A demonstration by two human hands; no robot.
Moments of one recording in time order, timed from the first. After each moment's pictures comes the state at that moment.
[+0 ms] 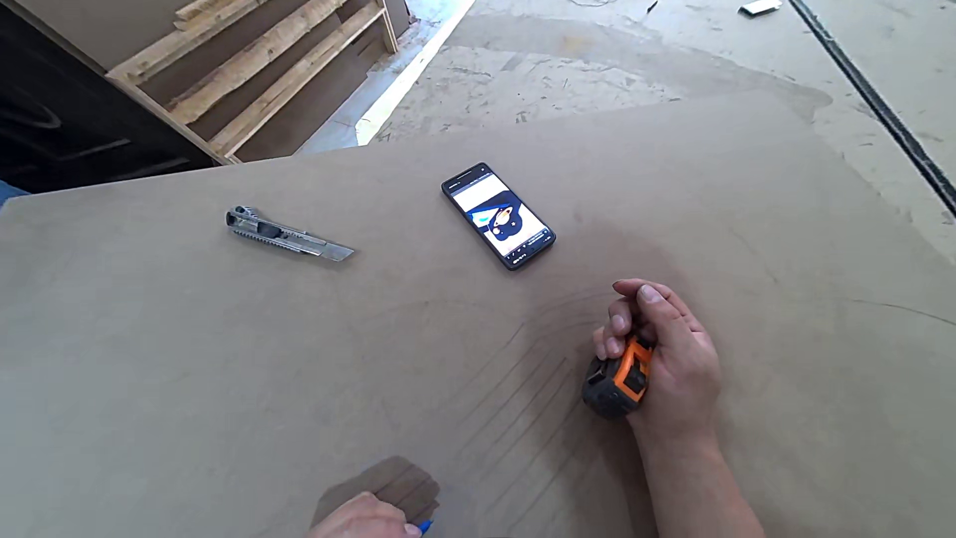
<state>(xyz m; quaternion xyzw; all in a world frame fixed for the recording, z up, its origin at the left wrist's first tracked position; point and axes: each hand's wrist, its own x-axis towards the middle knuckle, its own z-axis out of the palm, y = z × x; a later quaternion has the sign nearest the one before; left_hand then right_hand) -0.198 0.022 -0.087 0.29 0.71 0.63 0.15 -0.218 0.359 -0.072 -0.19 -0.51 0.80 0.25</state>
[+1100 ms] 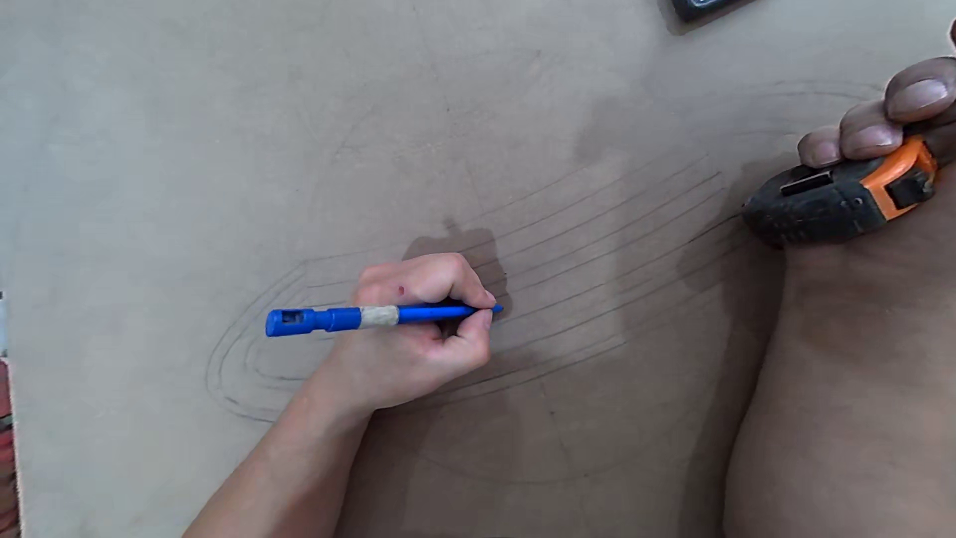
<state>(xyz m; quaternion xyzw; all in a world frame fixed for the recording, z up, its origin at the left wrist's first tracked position) -0.184 0.031 -0.073 0.24 0.79 0.55 0.10 -0.224 0.374 -0.079 -0.12 -0.53 0.81 0.22</state>
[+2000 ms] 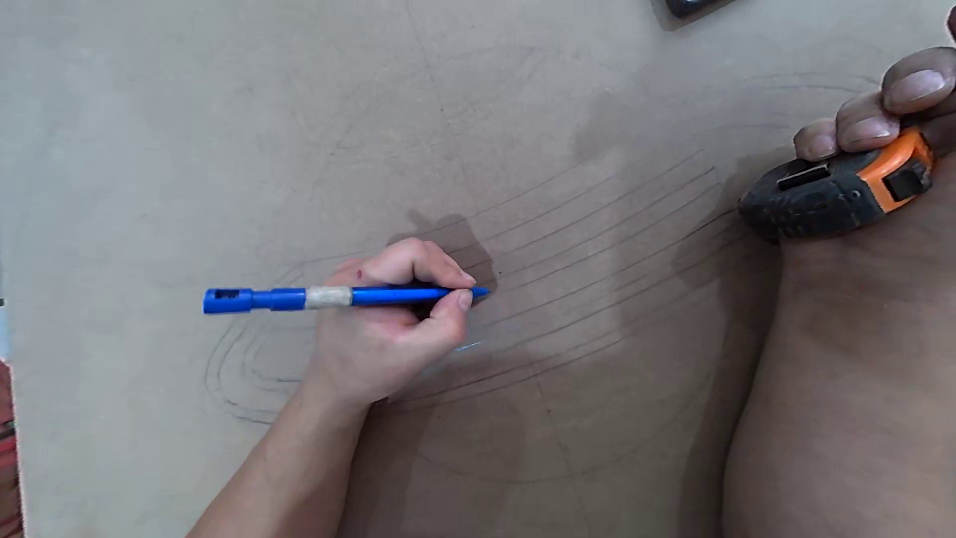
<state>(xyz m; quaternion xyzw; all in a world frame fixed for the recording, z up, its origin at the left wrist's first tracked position) -0.186 0.028 -0.075 0.18 0.76 0.61 0.09 -0.224 0.372 -0.076 -0.14 -0.52 0.81 0.22</state>
